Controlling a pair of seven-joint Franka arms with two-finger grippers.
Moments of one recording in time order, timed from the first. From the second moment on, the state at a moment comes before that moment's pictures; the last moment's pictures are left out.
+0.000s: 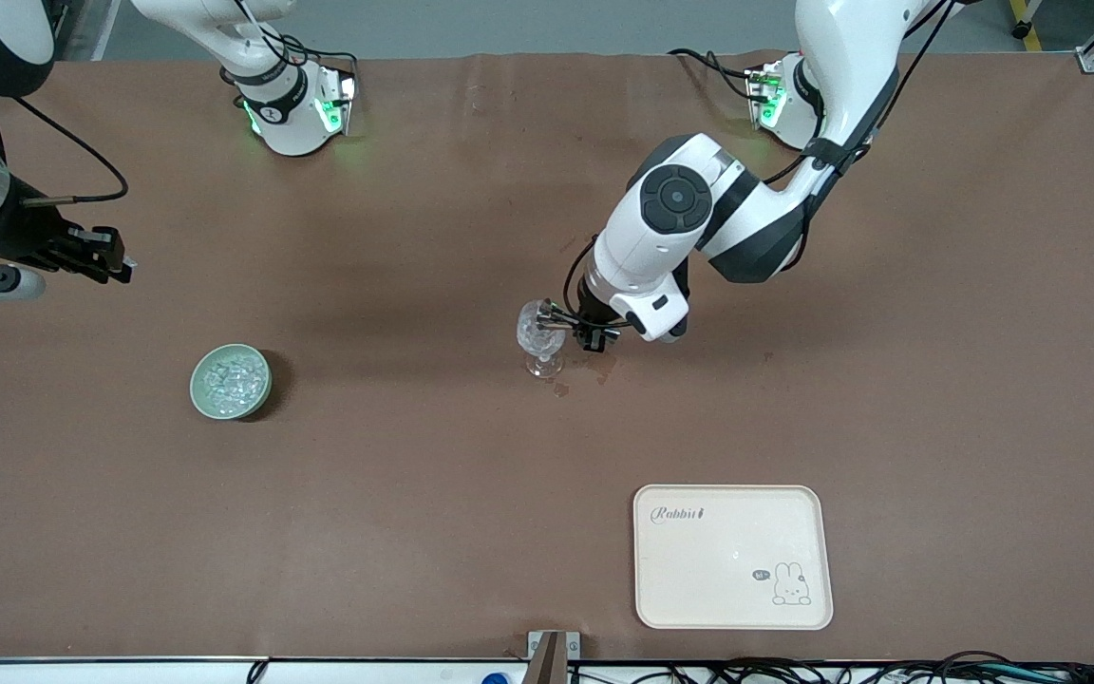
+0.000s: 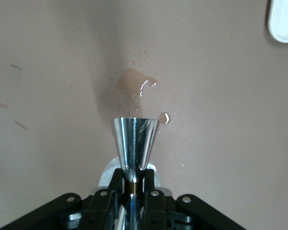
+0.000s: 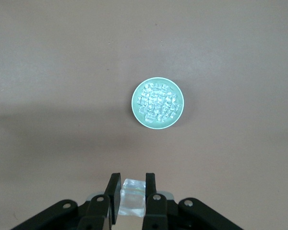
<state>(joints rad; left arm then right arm) -0.32 0.50 -0.46 -1.61 0.05 2.21 -2.20 0.03 -0.06 -0.05 -1.79 0.03 1.69 -0.01</state>
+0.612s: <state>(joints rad) -0.35 0.50 -0.46 -1.60 0.14 2.16 -2.23 0.03 -0.06 -0.05 -1.80 0.03 1.69 -0.01</state>
